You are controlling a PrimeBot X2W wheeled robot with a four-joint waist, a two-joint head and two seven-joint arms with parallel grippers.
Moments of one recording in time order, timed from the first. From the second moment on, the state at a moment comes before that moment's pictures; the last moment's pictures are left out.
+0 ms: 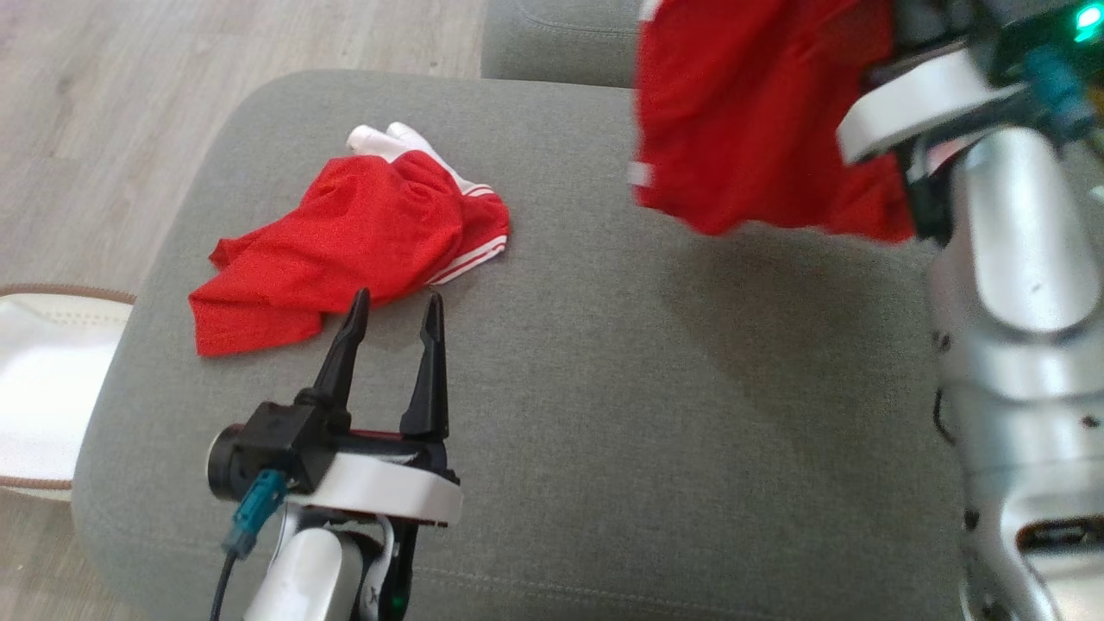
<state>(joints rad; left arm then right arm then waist) -0.08 0.05 -0.34 0.02 -0.23 0.11 -0.26 -0.84 -0.08 0.06 0.53 -0.20 0.13 -0.18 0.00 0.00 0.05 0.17</state>
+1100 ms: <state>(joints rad) -0.10 0.05 -0.34 0.01 -0.22 0.10 -0.26 -0.06 -0.50 0.40 0.20 0.09 0.13 0.14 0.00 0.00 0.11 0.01</state>
